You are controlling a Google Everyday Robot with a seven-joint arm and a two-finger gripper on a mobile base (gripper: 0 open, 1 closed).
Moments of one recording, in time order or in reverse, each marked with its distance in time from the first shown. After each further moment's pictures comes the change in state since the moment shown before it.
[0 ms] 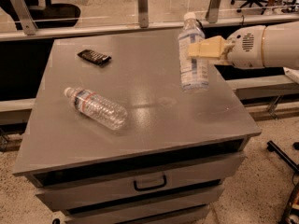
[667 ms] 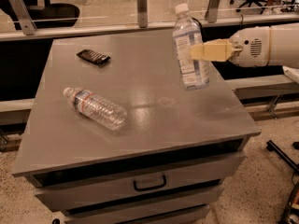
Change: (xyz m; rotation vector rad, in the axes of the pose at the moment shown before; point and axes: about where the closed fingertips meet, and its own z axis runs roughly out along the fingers) arm 0.002 -0.015 -0.009 0.249 0.012 -0.324
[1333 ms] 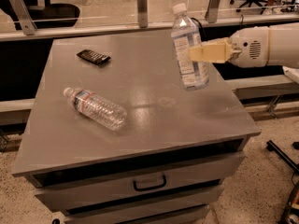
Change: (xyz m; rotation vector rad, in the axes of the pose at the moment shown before) arm -0.001 -0.002 0.002 0.008 -0.005 -0.083
